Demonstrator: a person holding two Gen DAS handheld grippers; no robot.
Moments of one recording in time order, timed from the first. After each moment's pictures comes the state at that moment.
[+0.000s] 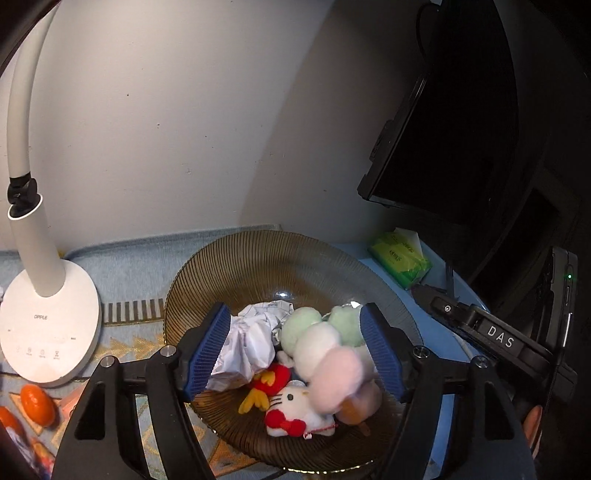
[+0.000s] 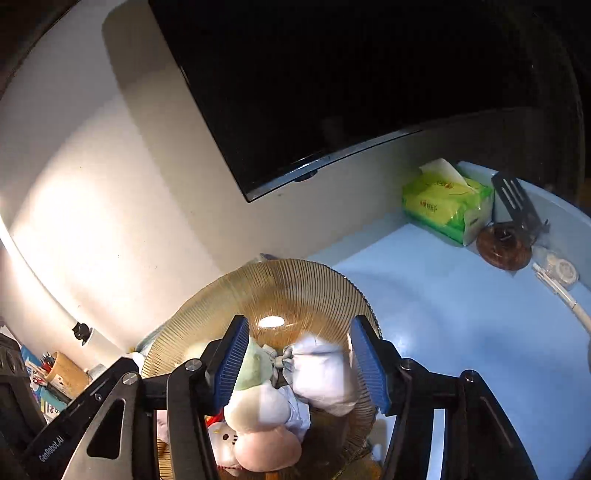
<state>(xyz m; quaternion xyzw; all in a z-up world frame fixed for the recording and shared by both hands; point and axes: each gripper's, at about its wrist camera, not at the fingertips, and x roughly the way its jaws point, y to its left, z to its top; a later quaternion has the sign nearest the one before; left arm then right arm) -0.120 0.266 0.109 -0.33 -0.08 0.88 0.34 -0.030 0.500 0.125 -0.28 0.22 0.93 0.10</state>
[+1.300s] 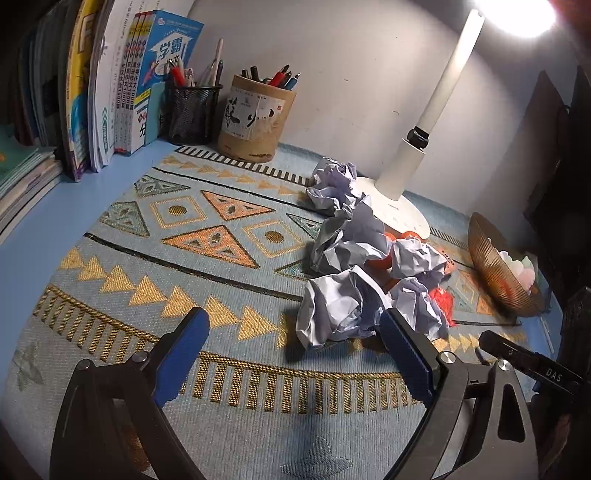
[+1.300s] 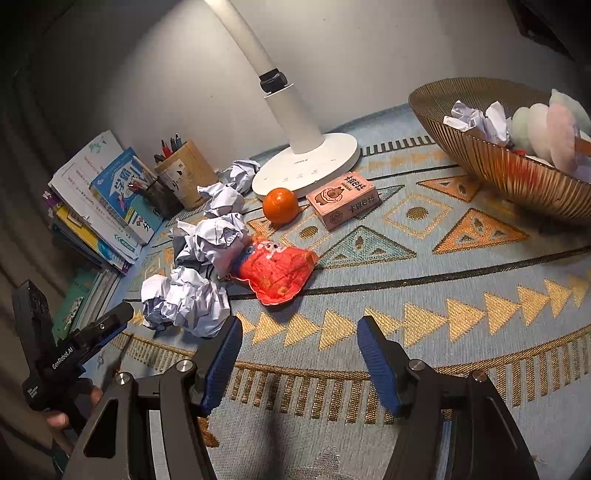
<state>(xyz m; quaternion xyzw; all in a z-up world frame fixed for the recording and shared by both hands) 0.021 -0.075 0.032 -0.36 -0.14 0.92 0.07 0.027 0.238 0.024 -0.41 0.15 0.88 -0.18</state>
